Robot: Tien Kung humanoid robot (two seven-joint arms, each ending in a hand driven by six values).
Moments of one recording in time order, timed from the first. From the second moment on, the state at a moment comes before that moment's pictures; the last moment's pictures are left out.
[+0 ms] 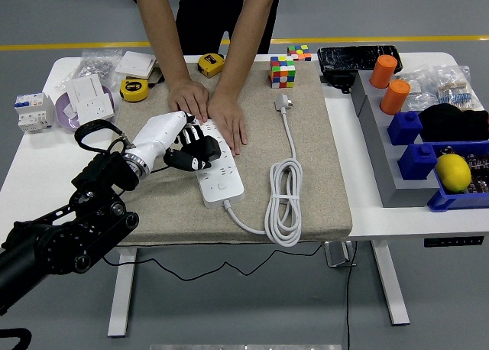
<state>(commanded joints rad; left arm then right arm) -0.60 0.20 -0.75 -1.01 1.87 0.25 0.12 0.05 -0.10 1.76 0.18 -1.92 -0.09 -0.34</state>
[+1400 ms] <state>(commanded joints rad) -0.66 0.24 -0.67 -0.94 1.91 0.16 0.14 0.05 -0.11 1.75 0.18 -1.91 -0.11 -0.33</state>
